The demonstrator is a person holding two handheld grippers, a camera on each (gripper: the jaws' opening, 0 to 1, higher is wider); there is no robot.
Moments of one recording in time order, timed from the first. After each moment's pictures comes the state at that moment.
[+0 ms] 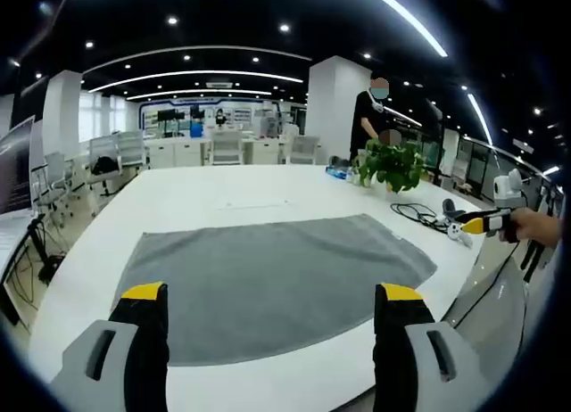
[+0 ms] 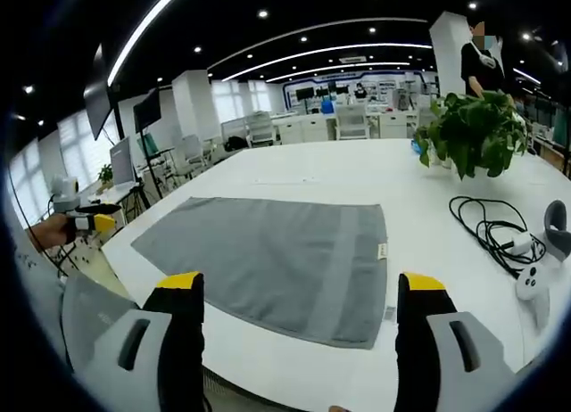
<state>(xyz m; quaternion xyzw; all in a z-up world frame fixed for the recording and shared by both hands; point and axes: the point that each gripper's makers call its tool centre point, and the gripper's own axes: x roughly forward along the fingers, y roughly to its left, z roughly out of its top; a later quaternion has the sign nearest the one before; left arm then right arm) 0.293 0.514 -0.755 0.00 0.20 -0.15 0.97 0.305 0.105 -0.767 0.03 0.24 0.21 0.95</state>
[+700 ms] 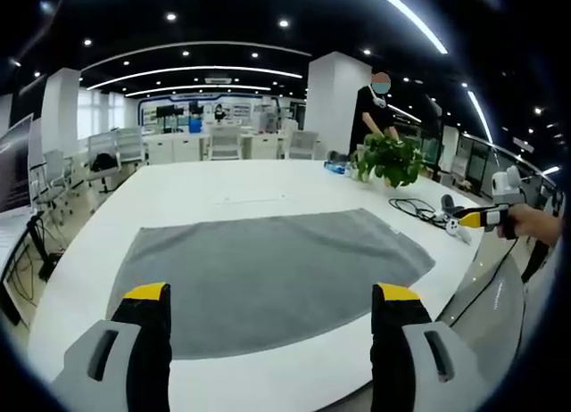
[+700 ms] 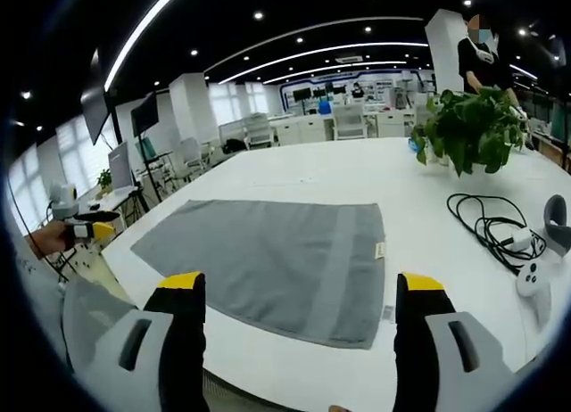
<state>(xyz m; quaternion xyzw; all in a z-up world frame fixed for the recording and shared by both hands) 0.287 0.506 -0.759 0.00 0.21 -0.15 0.97 0.307 0.100 -0.767 0.04 0.23 0.20 0.95</state>
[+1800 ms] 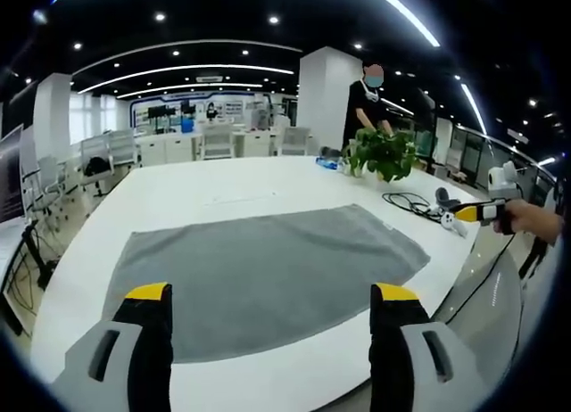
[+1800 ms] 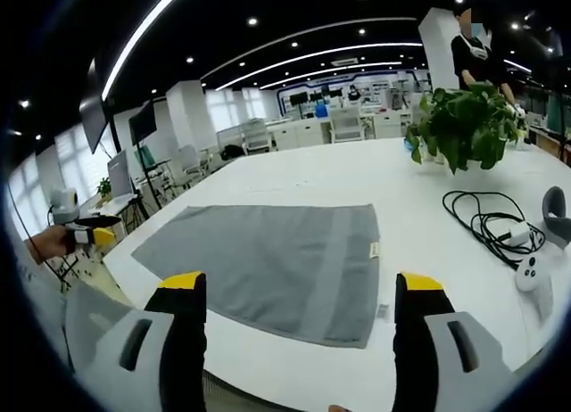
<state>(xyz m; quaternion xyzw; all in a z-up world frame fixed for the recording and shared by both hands) 0.290 0.488 -0.755 0.02 0.22 -0.17 0.96 0.305 0.087 -0.768 0.06 0.23 0.20 0.95</state>
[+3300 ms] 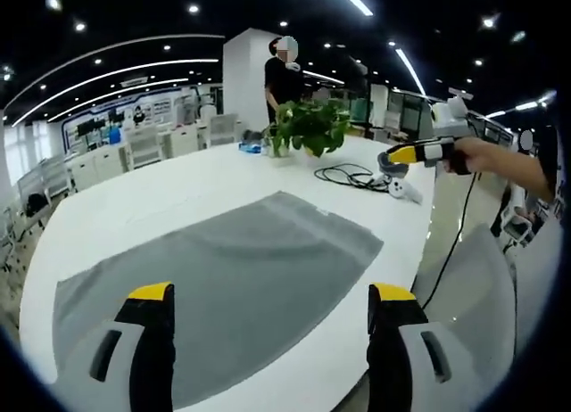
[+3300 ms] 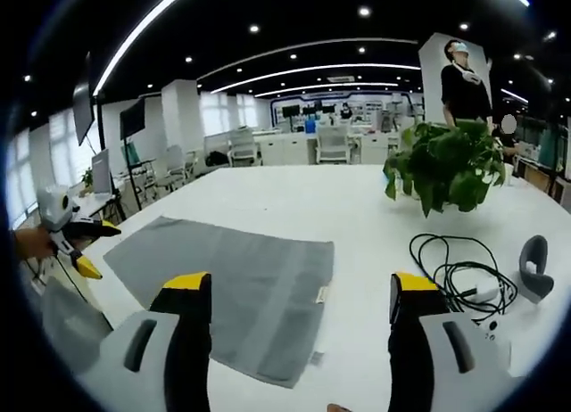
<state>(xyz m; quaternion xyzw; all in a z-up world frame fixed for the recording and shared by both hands) 0.315 0.329 -0.767 0.10 0.23 -0.34 0.91 0.367 0.026 -0.726 0.00 0.19 0.16 0.97</state>
